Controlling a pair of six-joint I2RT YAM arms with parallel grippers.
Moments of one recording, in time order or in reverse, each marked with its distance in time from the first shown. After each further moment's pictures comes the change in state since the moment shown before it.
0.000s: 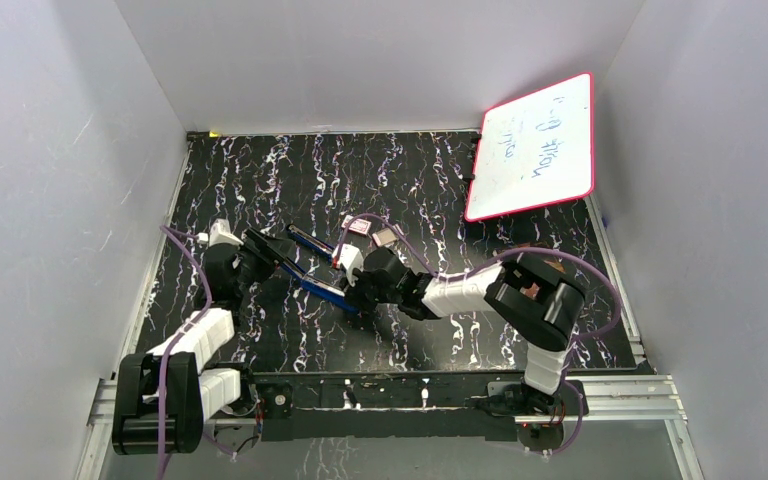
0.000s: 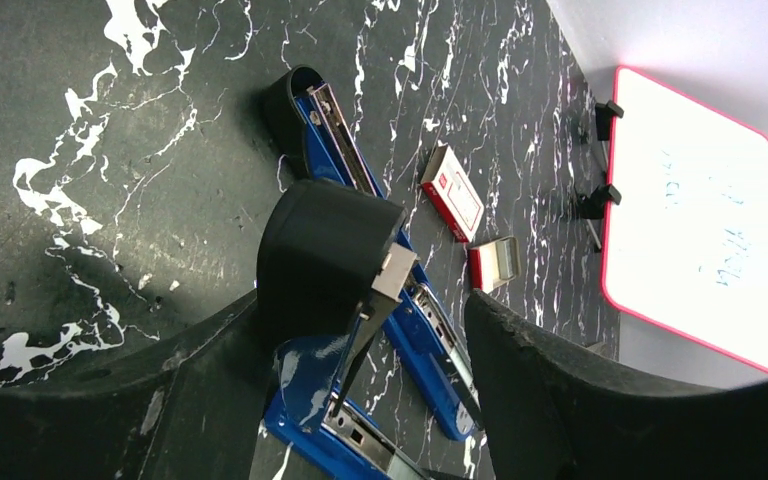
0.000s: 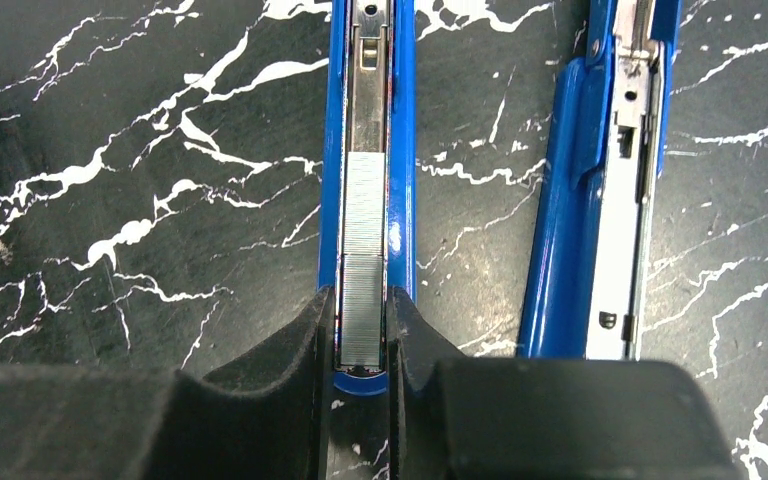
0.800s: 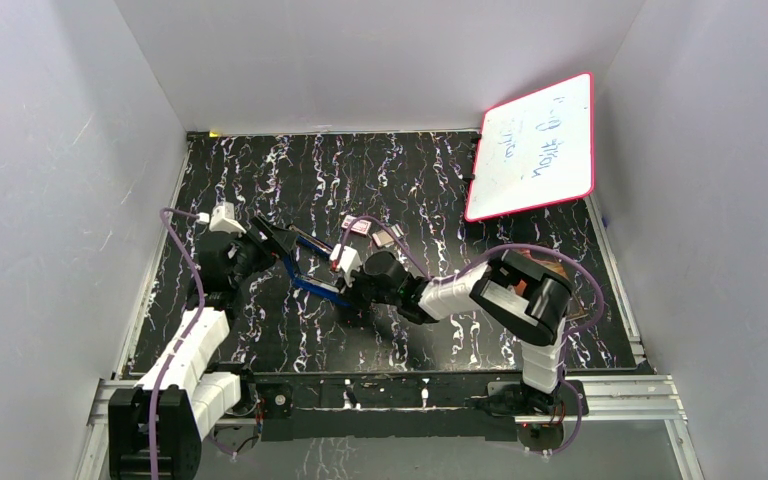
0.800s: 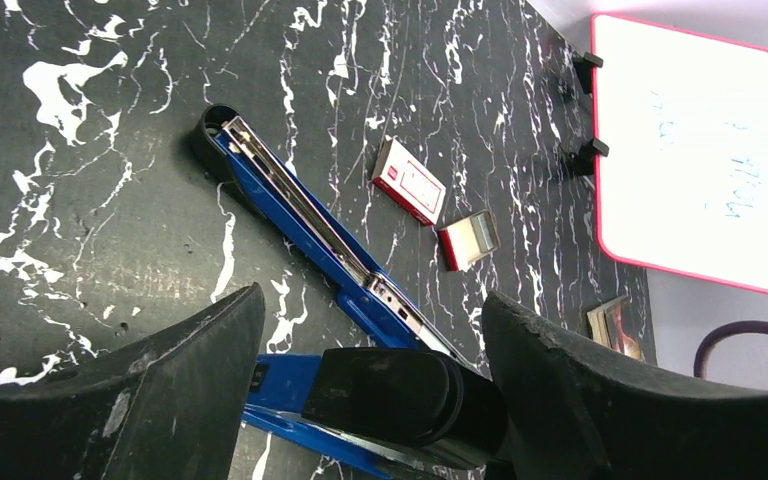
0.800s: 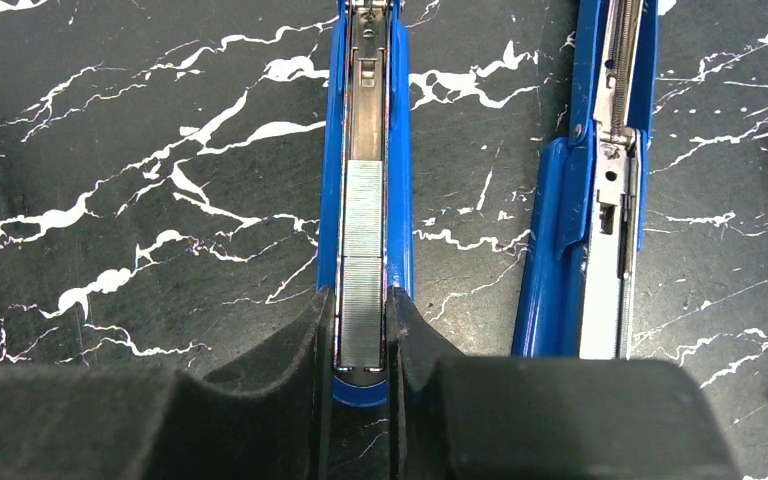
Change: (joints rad) left arm -0.035 -0.151 0.131 -0.245 0.028 0.174; right arm 0.000 0.079 -0.015 0.220 -0.005 -0.064
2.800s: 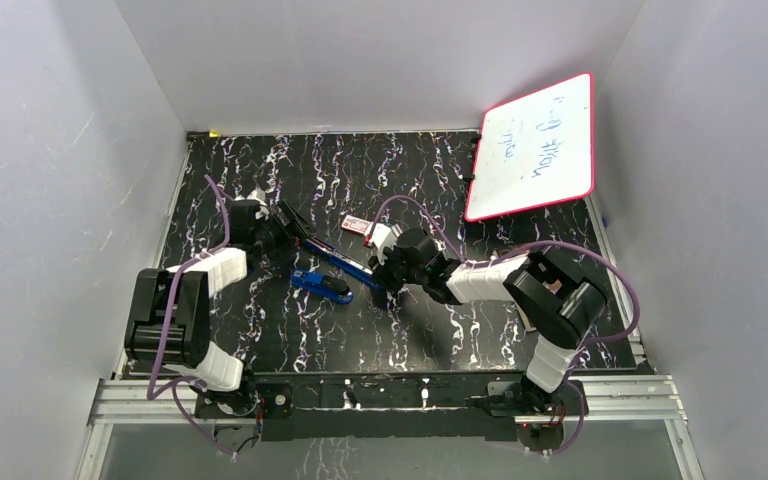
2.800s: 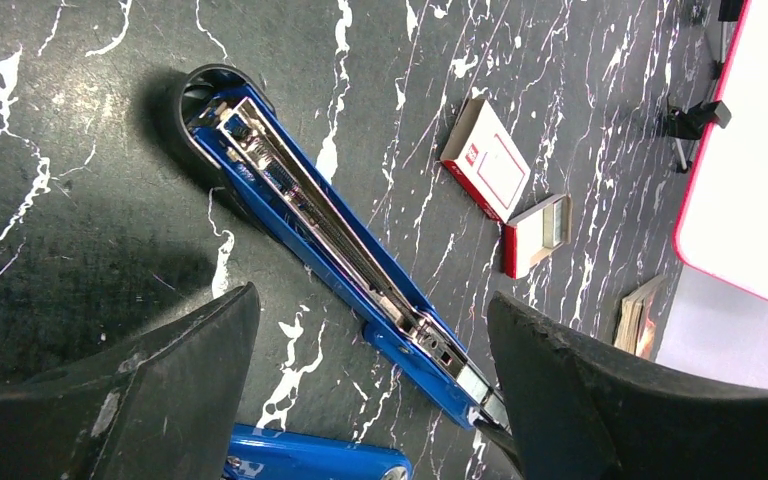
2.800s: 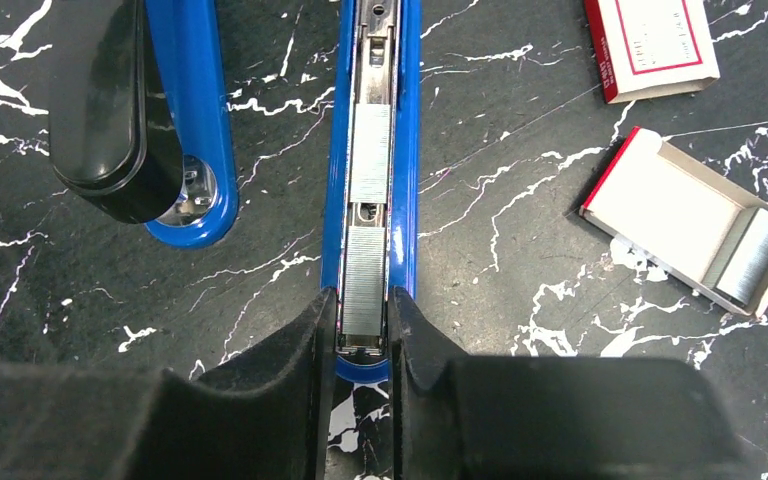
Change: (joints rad) left arm -0.059 0.563 0.279 -0.060 0.064 -0.045; right arm -0.208 -0.144 -0.076 -0.174 -0.072 -0.028
